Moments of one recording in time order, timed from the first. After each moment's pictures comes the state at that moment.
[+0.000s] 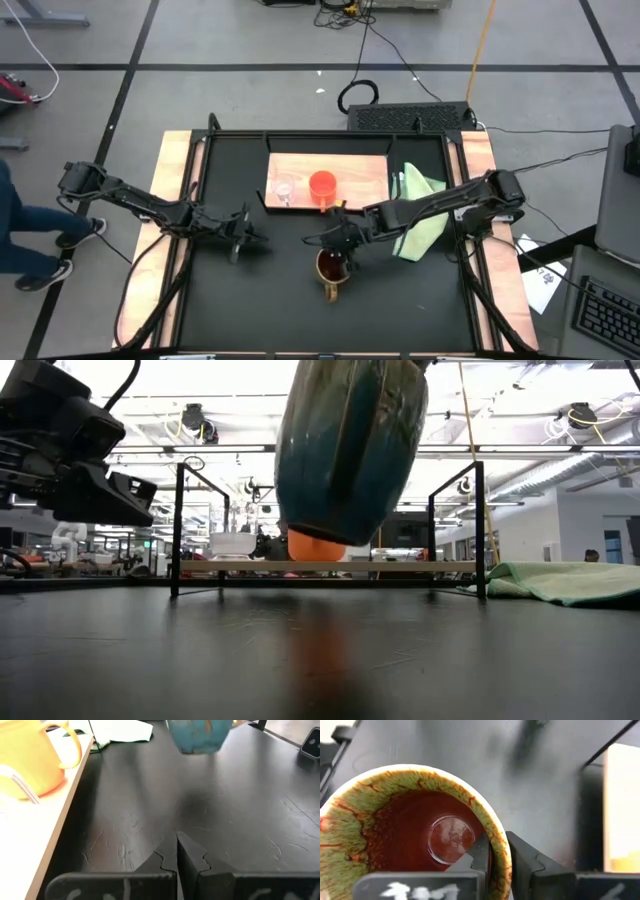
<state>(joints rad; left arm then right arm) -0.19 0.90 0.05 0.47 0.00 0.07 0.21 1.74 1.37 -0.51 0.00 0.00</state>
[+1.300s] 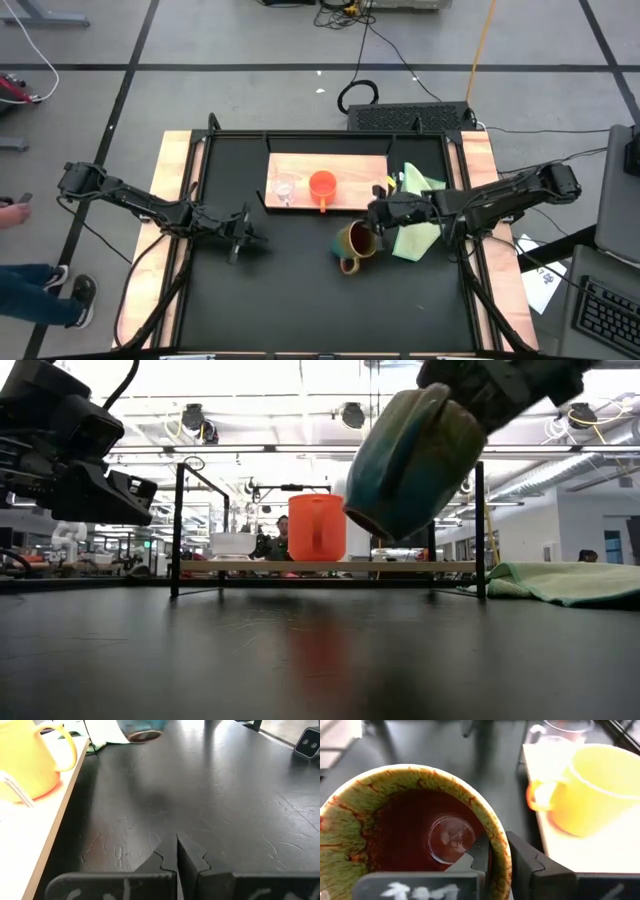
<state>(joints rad) -0.19 0.90 0.05 0.47 0.02 0.08 0.10 1.23 0.65 0.04 0.07 0.07</state>
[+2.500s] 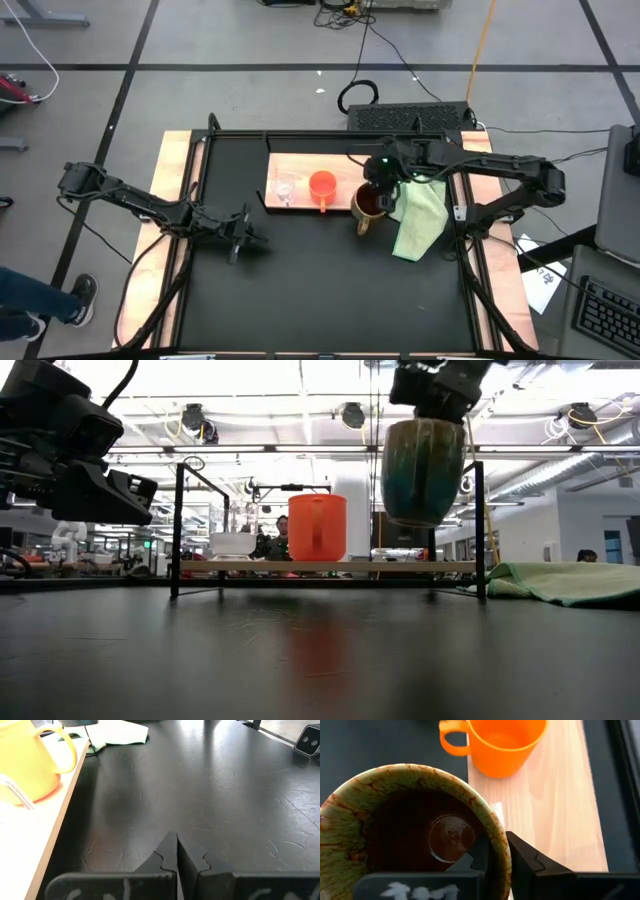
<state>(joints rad) -0.19 0.90 0.05 0.48 0.02 0.10 -0.26 1.36 1.18 -0.81 -0.08 -0.16</state>
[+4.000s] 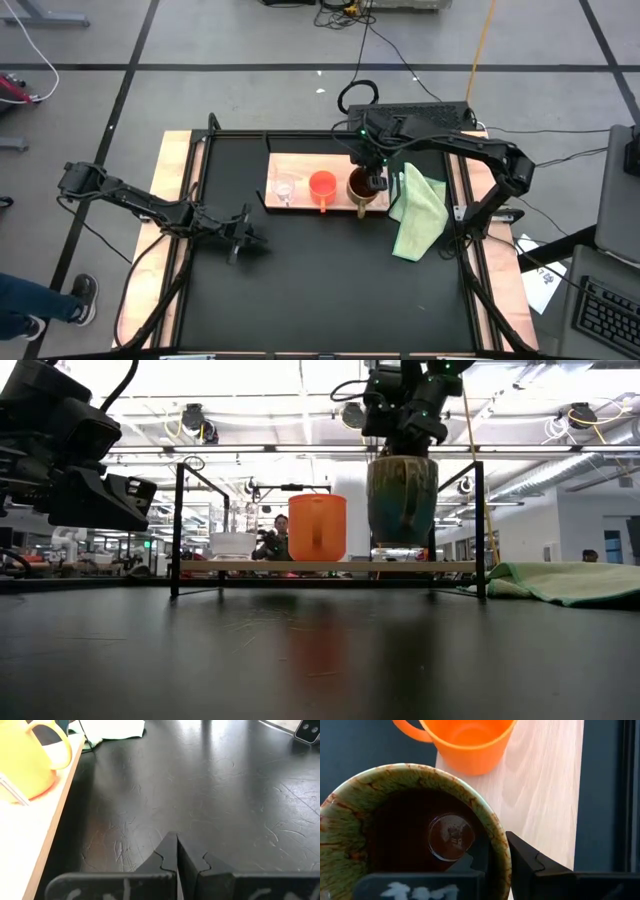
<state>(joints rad) -0.19 0.90 0.05 0.45 0.03 0.13 -0.46 1.63 1.41 -0.93 -0.22 -0.49</state>
